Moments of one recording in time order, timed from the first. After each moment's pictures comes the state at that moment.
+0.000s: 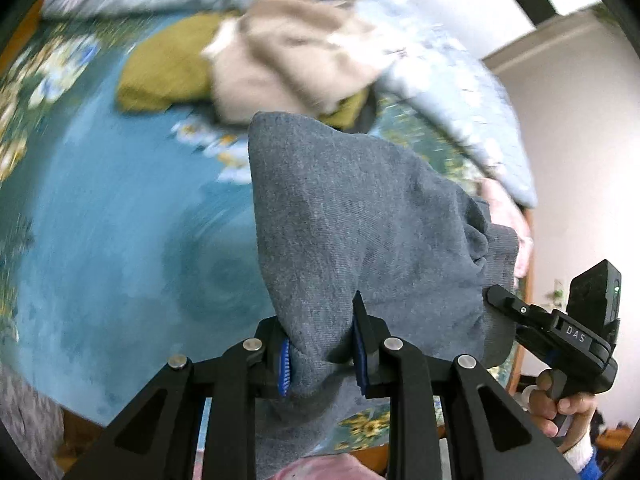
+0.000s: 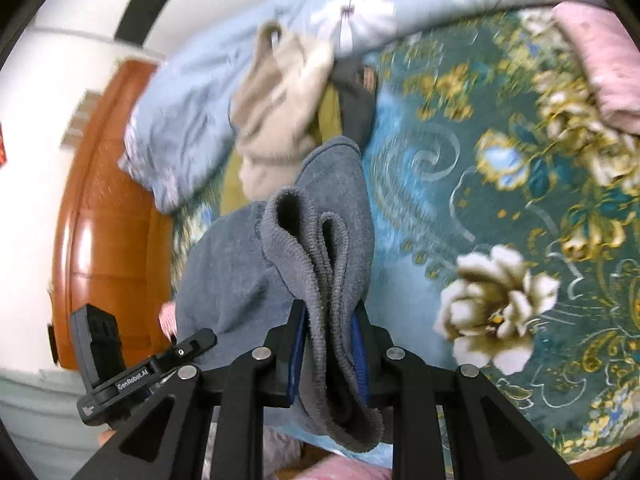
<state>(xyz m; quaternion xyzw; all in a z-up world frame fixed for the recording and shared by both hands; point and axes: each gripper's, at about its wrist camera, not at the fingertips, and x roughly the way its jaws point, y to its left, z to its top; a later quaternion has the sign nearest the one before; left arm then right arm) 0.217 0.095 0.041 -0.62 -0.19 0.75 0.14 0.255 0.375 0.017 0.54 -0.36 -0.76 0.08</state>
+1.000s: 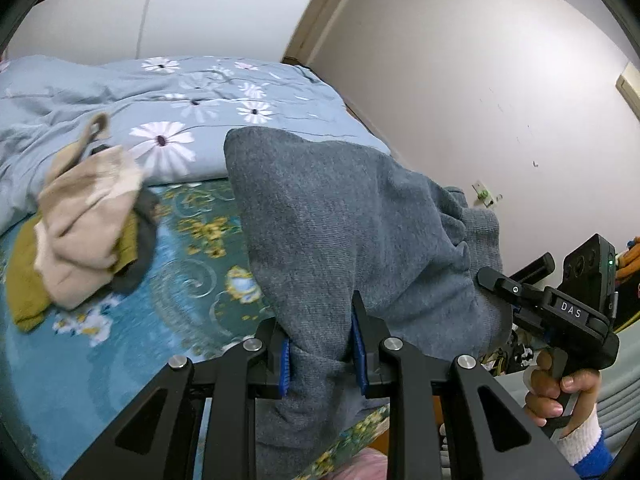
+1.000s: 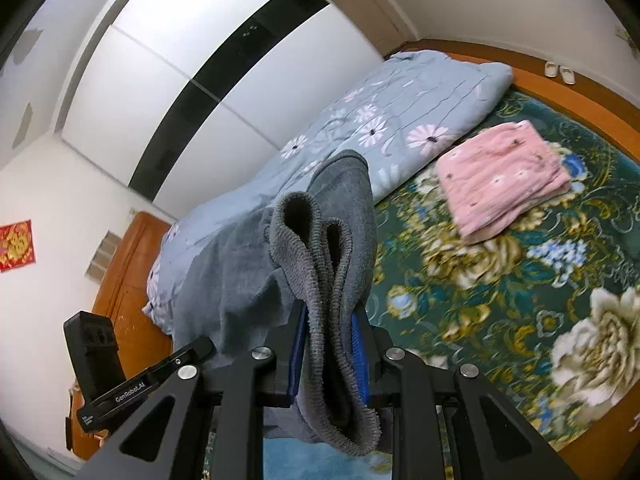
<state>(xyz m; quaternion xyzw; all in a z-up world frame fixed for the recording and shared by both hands) 0.242 0.314 0.197 -0.49 -0.03 0.78 0.39 0.406 0.541 0.182 0.32 -0.40 -0.85 -0.07</state>
